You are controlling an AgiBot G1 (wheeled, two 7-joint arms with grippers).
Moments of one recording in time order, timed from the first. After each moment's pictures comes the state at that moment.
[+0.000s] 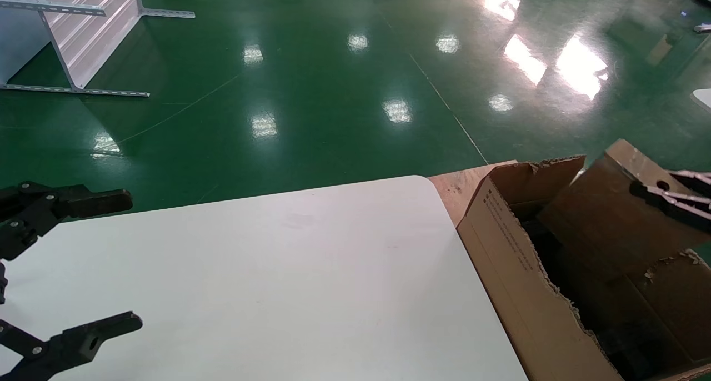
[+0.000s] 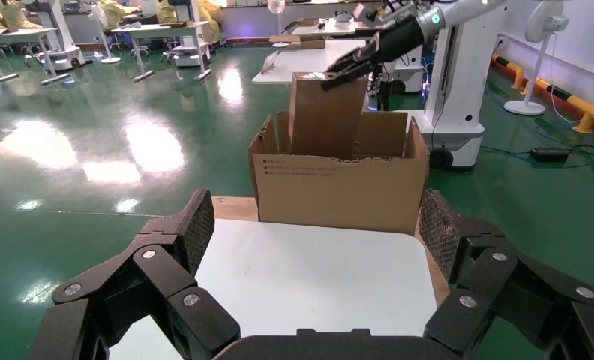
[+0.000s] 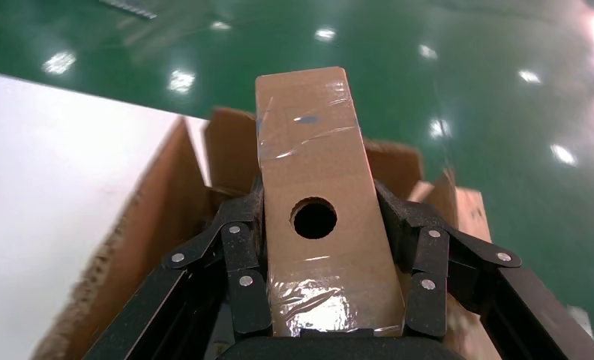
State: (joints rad) left arm -1.09 0.59 0.33 -1.27 0.70 1.48 -0.17; right arm 1.24 -0.22 -0.56 0.05 -0.74 -1.51 -0.25
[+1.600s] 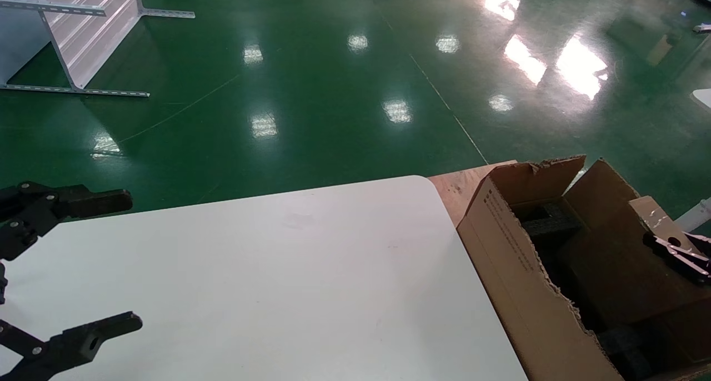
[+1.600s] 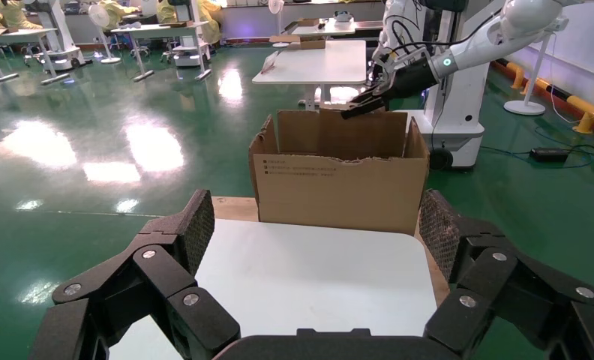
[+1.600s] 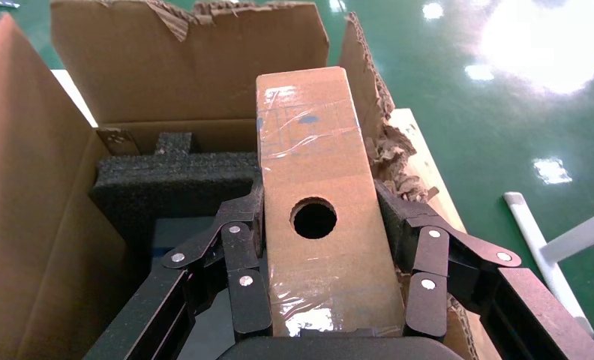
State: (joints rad) left arm -1.09 0.59 0.33 -1.27 0.70 1.48 -0.17; right arm 1.24 -0.41 -0.54 -0.56 -0.67 -1.51 -0.53
